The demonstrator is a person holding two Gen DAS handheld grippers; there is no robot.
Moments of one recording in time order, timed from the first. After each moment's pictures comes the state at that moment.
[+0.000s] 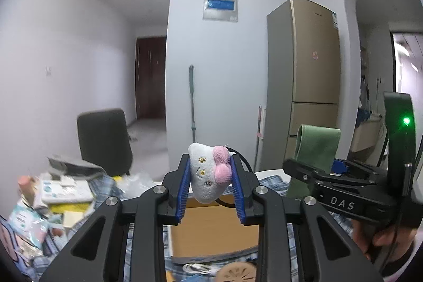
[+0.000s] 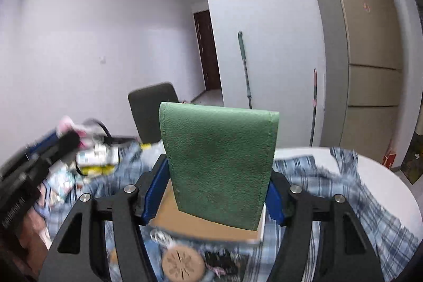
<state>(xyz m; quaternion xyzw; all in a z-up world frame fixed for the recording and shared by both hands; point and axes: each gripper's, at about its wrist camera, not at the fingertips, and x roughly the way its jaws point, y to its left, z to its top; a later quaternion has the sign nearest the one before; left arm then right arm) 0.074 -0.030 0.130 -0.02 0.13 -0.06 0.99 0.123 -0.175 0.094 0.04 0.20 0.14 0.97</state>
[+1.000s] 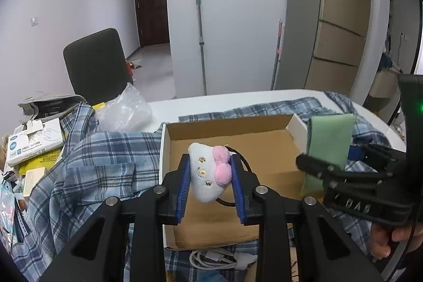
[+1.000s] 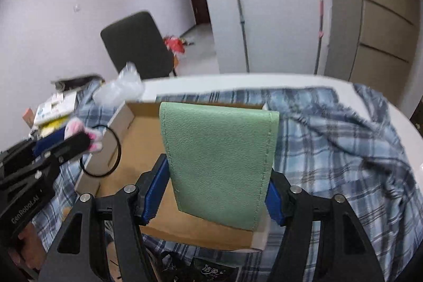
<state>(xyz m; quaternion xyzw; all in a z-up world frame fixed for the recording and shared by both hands) 0.213 -0.026 -0.013 0.01 0.35 -0.03 0.94 0.234 -0.168 -0.042 0.02 0.40 0.13 0.90</state>
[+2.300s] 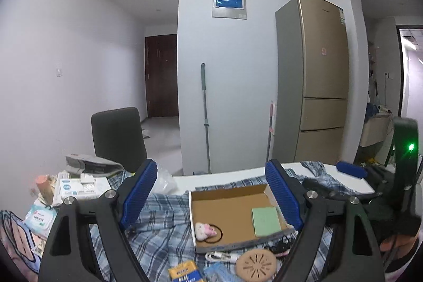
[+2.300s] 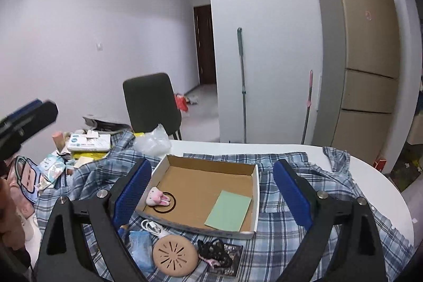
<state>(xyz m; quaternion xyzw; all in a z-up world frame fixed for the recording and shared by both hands) 0.044 -0.005 0.125 0.00 0.13 -0.03 0.99 0.098 -0.164 0.078 0.00 0.21 0.13 0.97</state>
